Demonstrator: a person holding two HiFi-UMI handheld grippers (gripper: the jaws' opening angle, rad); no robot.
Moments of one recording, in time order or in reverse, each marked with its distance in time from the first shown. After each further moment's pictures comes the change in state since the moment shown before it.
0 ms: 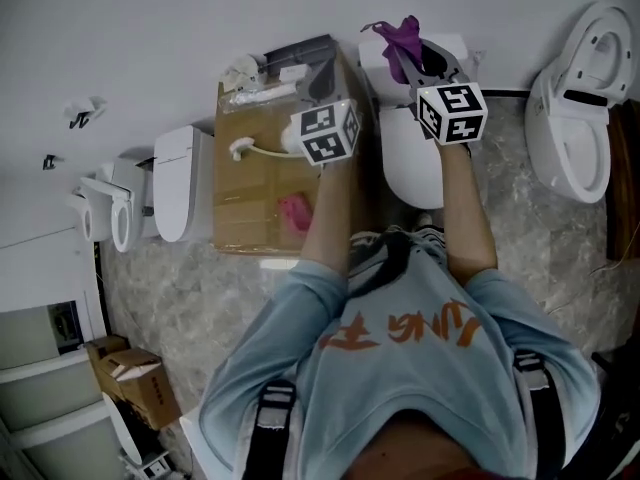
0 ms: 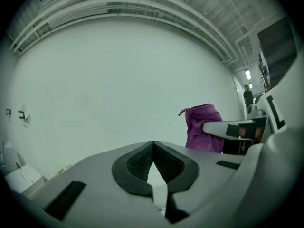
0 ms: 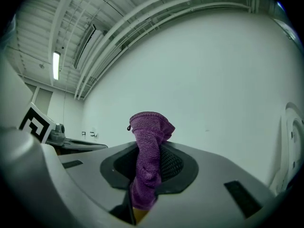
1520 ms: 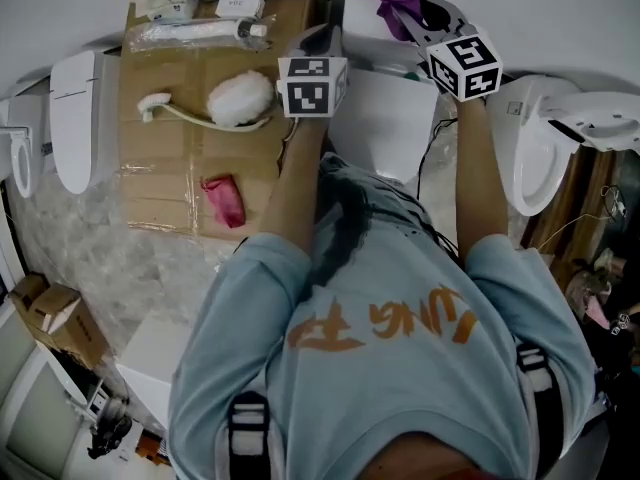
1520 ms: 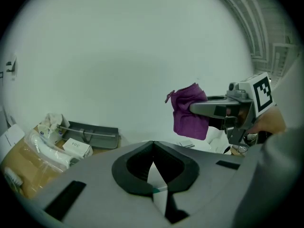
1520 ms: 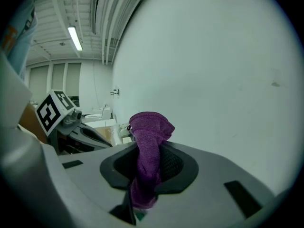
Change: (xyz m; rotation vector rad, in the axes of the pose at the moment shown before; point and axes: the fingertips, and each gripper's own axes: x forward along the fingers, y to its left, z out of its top) left arm 0.205 0.083 -0.205 -0.238 0.436 -0.053; right arm 0.236 -0.072 -0.196 -0.197 0.441 0.392
